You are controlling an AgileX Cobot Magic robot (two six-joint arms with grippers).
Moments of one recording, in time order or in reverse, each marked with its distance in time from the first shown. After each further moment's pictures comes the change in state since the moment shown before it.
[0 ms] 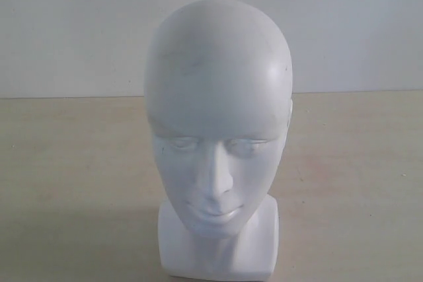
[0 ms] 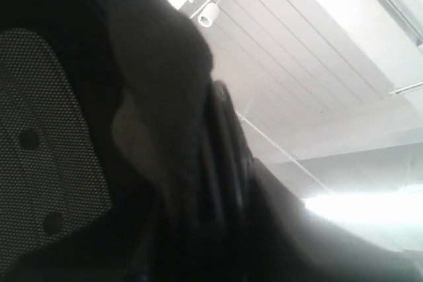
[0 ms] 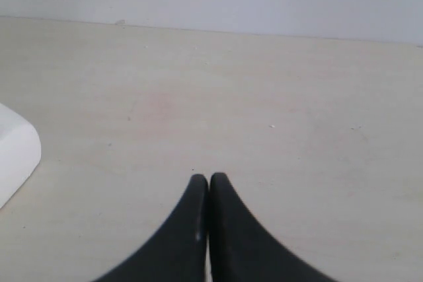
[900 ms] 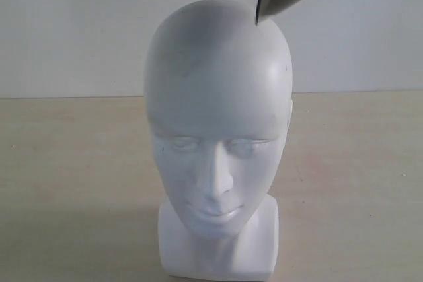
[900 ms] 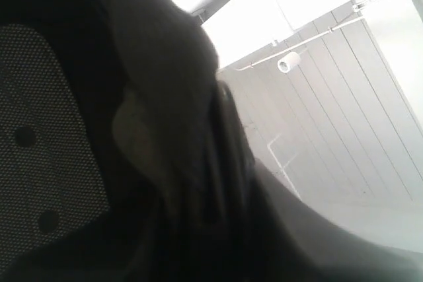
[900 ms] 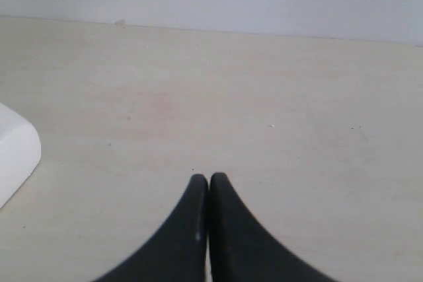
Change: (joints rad) left arm 0.072 0.085 0.342 -0.104 -0.114 -0.020; right arm 0.000 0.000 0.000 0.000 0.000 0.000
